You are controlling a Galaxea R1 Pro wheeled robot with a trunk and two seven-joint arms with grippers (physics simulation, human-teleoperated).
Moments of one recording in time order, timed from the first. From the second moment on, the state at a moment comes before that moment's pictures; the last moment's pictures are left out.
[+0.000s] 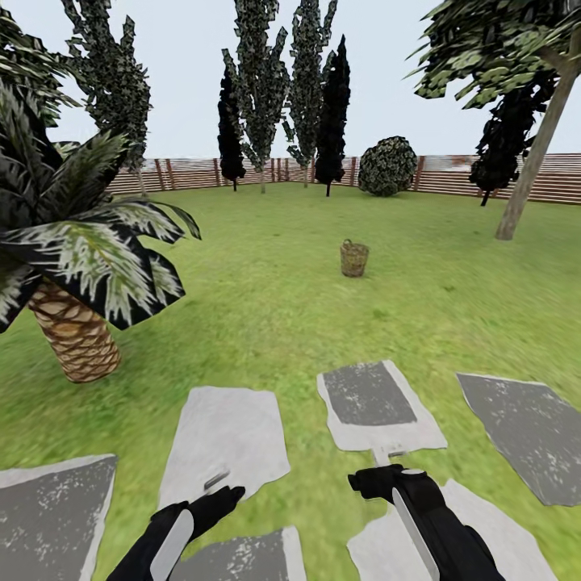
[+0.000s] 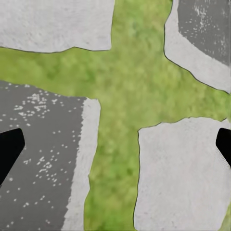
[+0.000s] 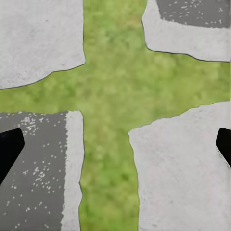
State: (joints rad) left arm -0.38 -0.05 -0.03 -0.72 0.55 0.41 0.02; right arm -0.34 -0.03 0.15 -1.12 -0.05 0.71 0.04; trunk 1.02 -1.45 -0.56
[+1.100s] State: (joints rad) left arm -0.38 -0.05 -0.06 -0.72 0.55 0.41 0.01; right arm -0.34 -0.02 0.17 -1.14 -0.06 0.71 0.04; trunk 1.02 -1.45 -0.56
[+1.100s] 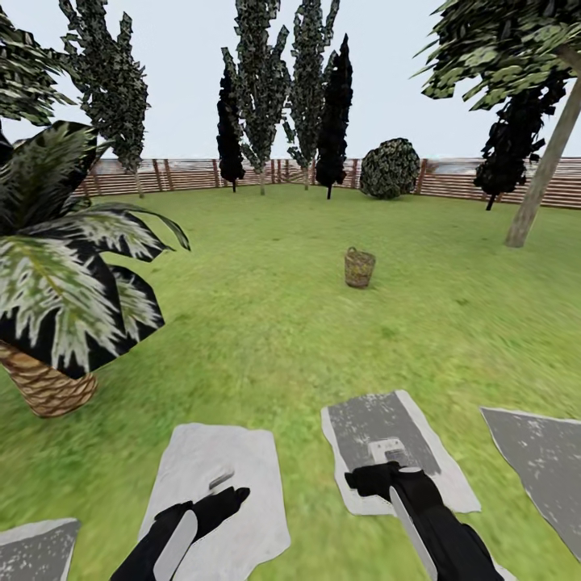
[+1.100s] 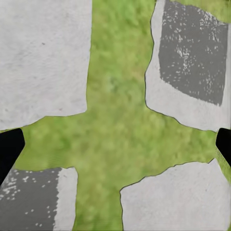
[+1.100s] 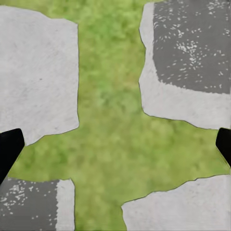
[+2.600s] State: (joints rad) left arm -0.38 -0.05 -0.07 -0.72 0.55 0.41 0.02; right arm -0.35 -0.03 0.19 -1.19 -0.05 0.71 0.04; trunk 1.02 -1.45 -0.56
